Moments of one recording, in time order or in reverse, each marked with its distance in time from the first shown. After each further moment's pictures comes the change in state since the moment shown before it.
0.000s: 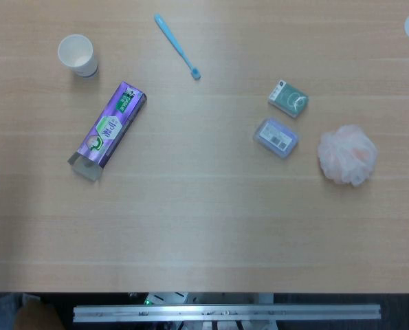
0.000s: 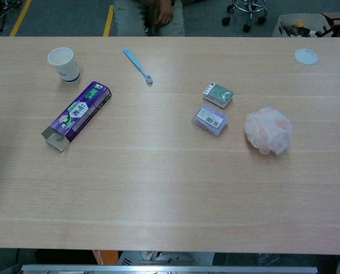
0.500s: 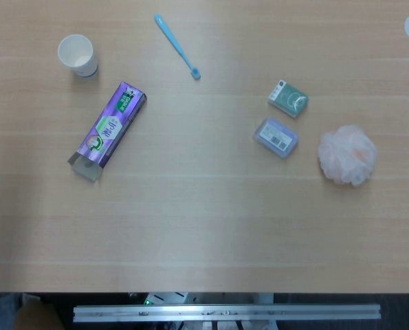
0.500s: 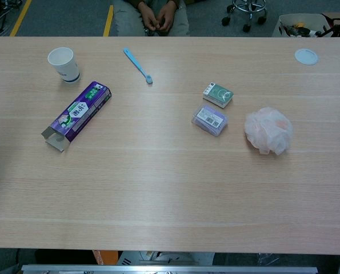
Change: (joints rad) left arm -0.012 0.009 -0.001 -0.007 -0.001 -0.022 0.005; right arm 0.004 0.000 0.000 0.006 -0.002 -0.004 0.006
